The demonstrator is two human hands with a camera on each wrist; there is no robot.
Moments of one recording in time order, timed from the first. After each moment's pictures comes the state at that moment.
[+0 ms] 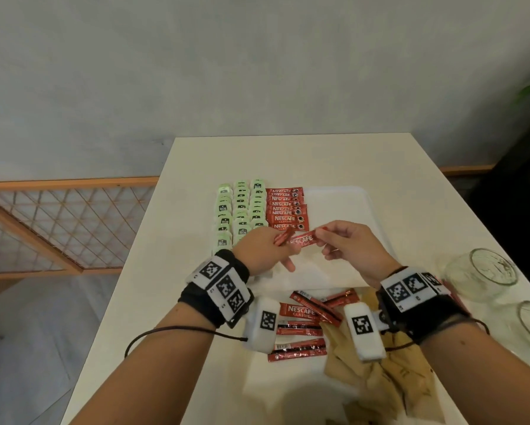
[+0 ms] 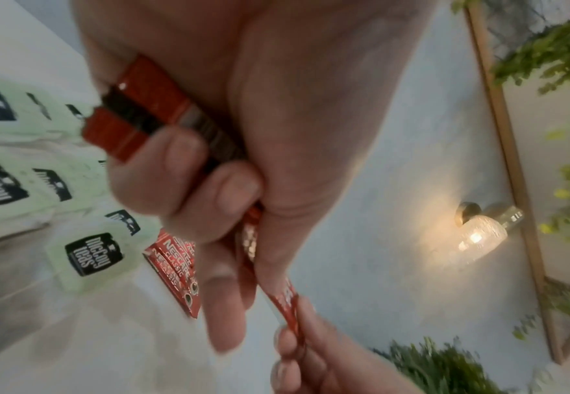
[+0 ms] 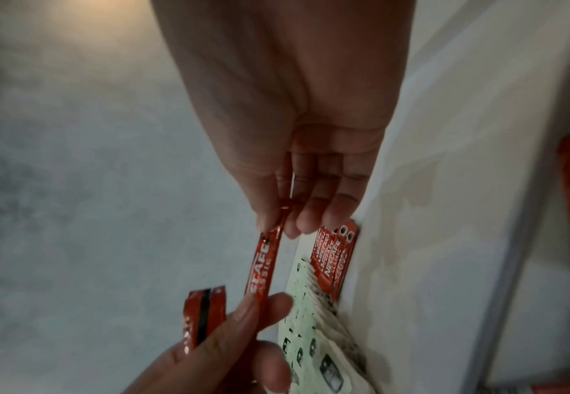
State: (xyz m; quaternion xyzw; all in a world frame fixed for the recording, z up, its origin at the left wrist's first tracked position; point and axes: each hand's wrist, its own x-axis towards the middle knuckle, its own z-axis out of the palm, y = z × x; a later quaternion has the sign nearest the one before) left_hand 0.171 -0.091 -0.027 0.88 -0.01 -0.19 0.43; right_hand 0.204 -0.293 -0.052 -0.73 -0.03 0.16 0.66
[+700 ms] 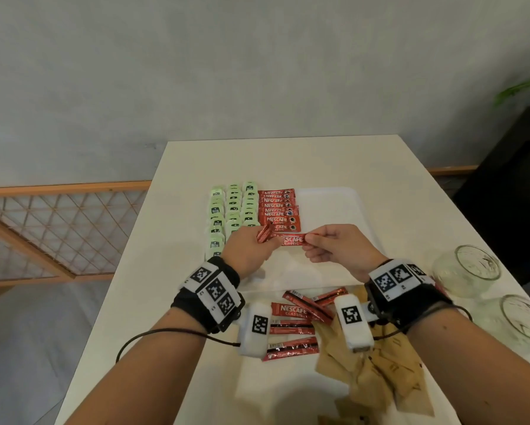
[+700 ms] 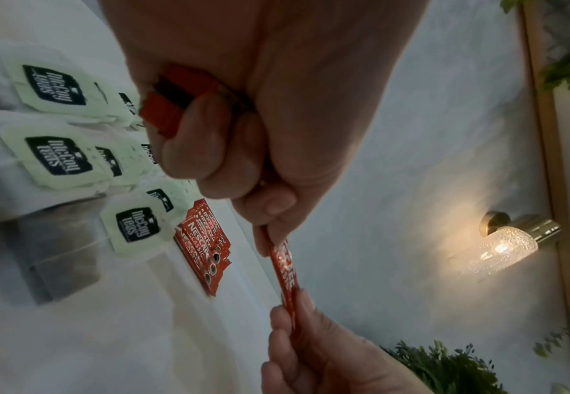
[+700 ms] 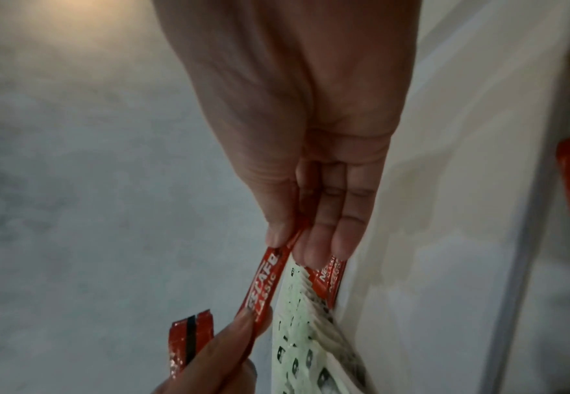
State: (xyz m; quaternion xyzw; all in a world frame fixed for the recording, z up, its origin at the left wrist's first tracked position) left_hand 0.167 -0.091 -0.040 0.88 0.04 -0.04 0.47; right_hand 0.209 -0.295 -0.054 -0.73 -0.01 0.21 0.65
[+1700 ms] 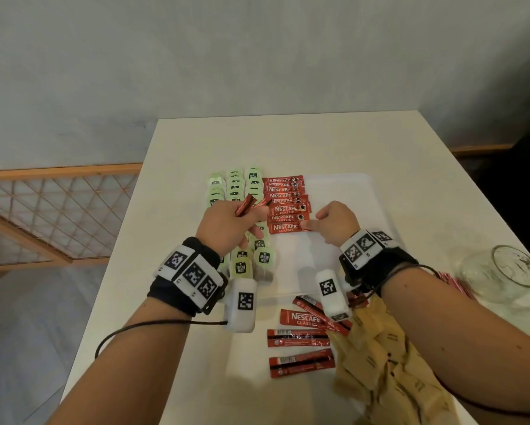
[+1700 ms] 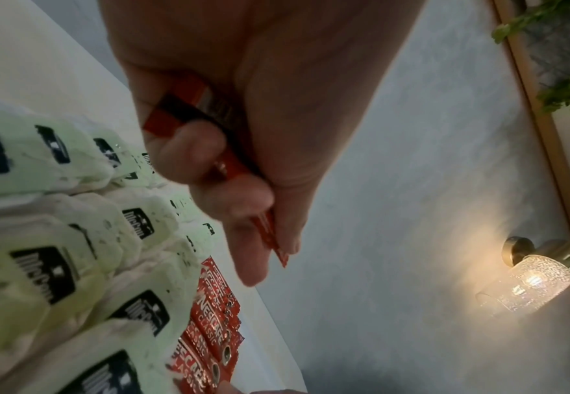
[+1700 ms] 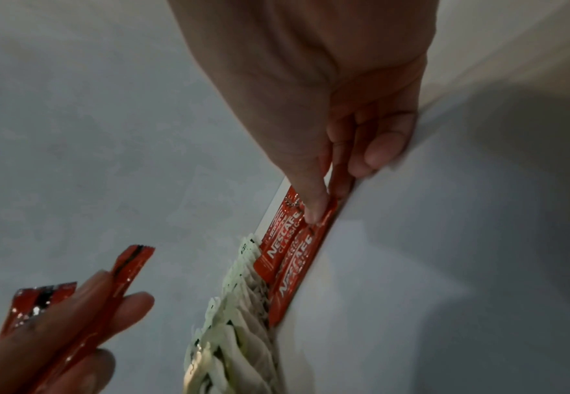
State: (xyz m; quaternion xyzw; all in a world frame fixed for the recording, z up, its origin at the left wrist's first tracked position) left_hand 0.209 -0.045 -0.039 0.84 0.11 -0.06 0.53; right_hand 0.294 -0.257 -0.111 -0.92 0.06 0.15 0.37
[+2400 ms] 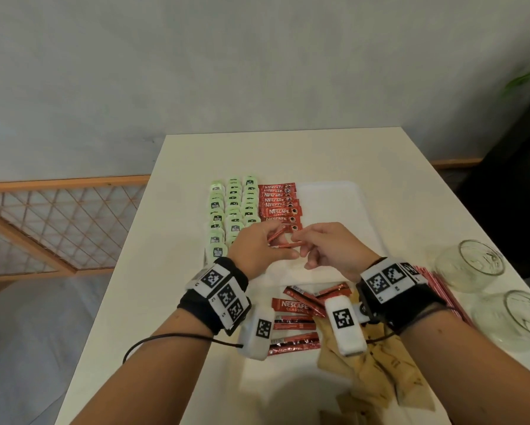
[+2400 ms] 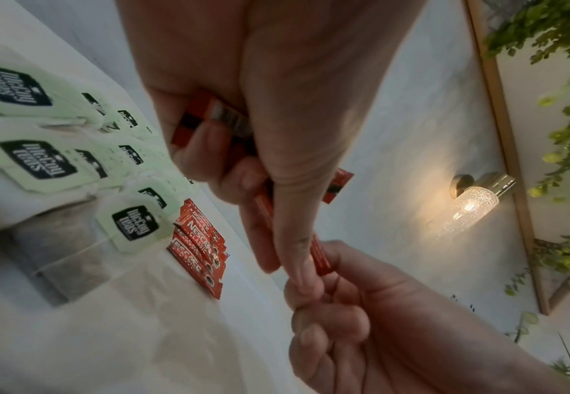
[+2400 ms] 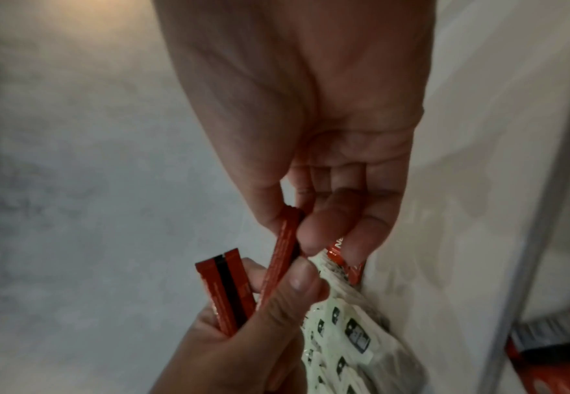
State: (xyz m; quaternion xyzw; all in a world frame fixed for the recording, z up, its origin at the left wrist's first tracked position) left_hand 0.164 -0.097 -0.045 0.87 -0.04 -0.06 0.49; right_hand 0.196 -0.272 -0.040 -0.72 0.00 0.27 0.64
